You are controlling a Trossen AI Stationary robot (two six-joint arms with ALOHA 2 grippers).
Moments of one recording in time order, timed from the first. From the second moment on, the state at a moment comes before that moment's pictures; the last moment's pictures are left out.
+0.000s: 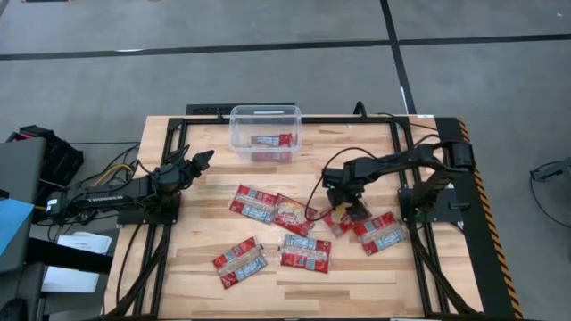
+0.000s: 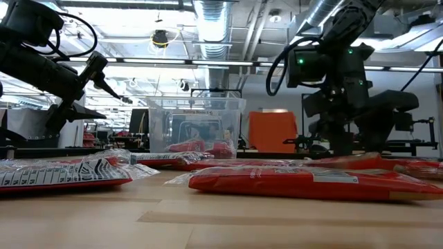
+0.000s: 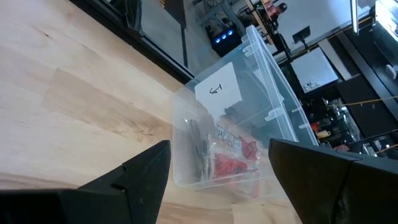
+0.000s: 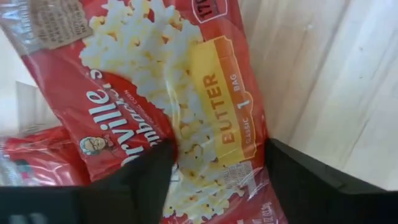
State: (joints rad) left arm 0.20 0.28 0.03 0.02 -0.79 -1.16; right arm -0.12 1.66 0.81 -0.73 -0.15 -0.37
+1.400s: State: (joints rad) left arm 0.20 0.27 0.03 0.02 -0.79 -1.16; right arm -0.32 1.55 1.46 -0.83 -0.18 -0.23
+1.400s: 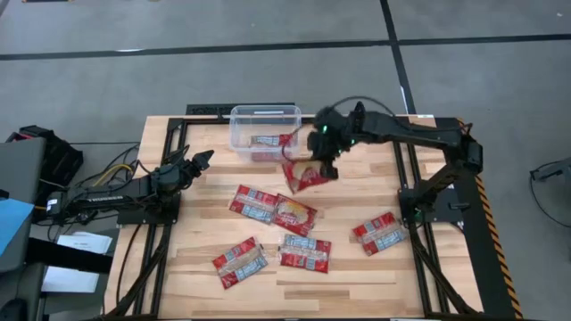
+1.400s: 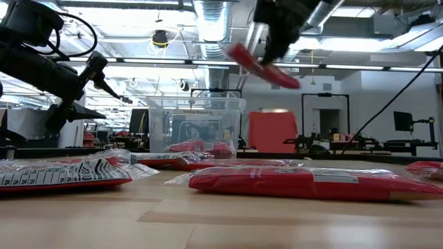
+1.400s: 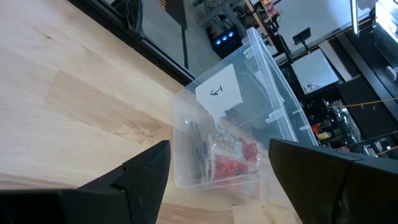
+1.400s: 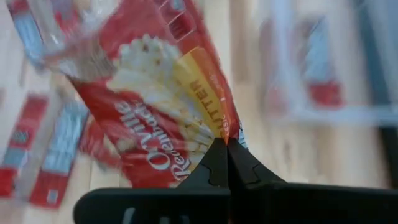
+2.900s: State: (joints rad) left arm 0.20 0.27 0.03 0.02 -0.77 -1.16; right arm -0.49 2.37 2.31 -1.02 -0.11 -0.12
